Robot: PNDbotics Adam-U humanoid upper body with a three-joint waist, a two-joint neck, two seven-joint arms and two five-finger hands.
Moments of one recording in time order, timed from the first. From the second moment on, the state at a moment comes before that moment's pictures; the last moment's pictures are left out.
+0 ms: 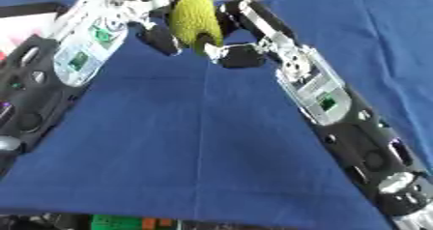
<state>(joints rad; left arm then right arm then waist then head) -1.11 0.23 -0.50 -1.29 -0.73 0.37 -0.56 -0.74 -0.38 0.38 -1.55 0.14 0.10 0.08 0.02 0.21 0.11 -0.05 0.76</state>
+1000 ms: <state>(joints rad) -1.10 0.25 -0.52 -1.34 -0.74 0.38 -0.63 -0.73 -0.38 0.38 -1.54 0.15 0.13 0.00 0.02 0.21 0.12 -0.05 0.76</state>
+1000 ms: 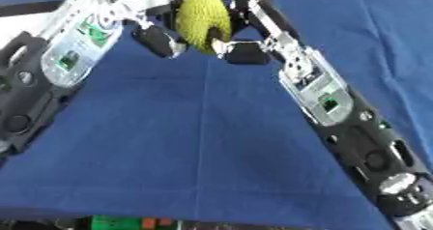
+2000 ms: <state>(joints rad) -1.10 0.25 -0.52 -1.35 -0.77 0.41 -0.65 -0.73 -0.38 0.38 -1.53 0.14 0.14 -0.04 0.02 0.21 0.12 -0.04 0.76</state>
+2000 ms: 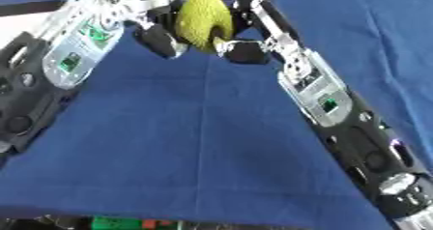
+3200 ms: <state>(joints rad) -1.10 0.25 -0.52 -1.35 -0.80 0.33 -0.76 -0.73 -0.38 0.38 -1.53 0.12 0.13 -0.04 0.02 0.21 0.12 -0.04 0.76</state>
